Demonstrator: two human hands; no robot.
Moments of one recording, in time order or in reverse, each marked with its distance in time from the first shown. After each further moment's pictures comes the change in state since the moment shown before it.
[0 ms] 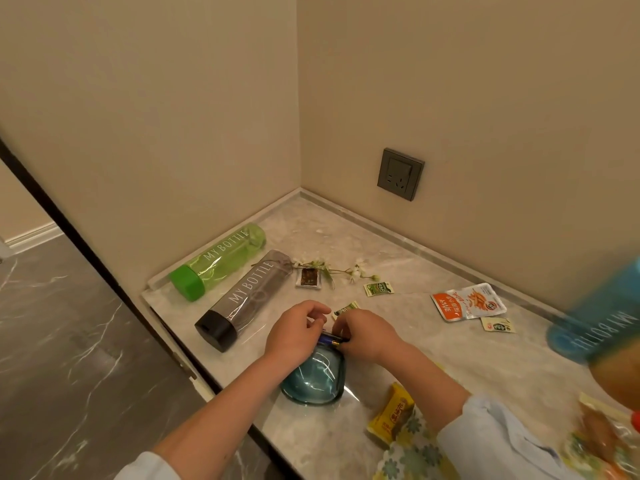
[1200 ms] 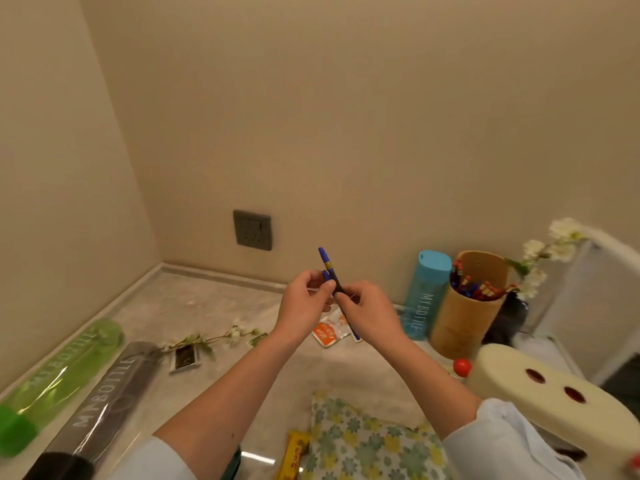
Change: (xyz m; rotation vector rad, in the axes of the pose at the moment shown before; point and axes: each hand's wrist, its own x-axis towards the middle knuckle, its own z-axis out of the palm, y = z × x) left_hand 0.019 0.214 0.084 -0.525 -0.254 0.326; right_hand -0.130 0.078 -0.122 0.462 0.810 0.367
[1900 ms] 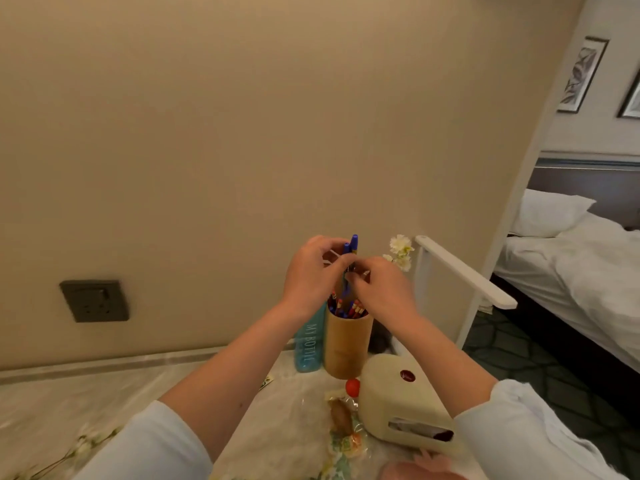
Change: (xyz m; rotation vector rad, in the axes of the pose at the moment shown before) left_hand 0.029 0.114 0.172 0.150 -0.344 0.570; right_hand -0.006 0.051 -0.187 -0.386 0.462 0.129
